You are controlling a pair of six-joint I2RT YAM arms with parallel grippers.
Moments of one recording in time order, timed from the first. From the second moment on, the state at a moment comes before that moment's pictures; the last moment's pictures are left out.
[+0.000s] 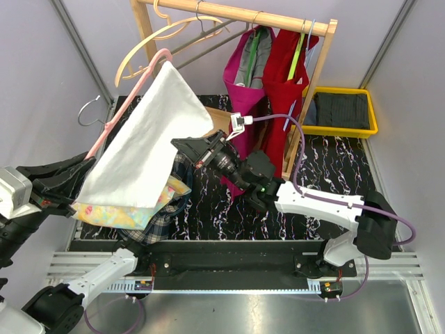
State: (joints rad) left arm -0.48 0.79 2.10 -1.13 0.16 0.24; right arm 1.11 1.50 1.14 0.80 0.14 0.93
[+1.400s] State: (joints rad) left arm -0.48 0.64 1.58 -0.65 -0.51 0.48; right arm 1.68 1.41 1.96 -0.01 0.18 0.06
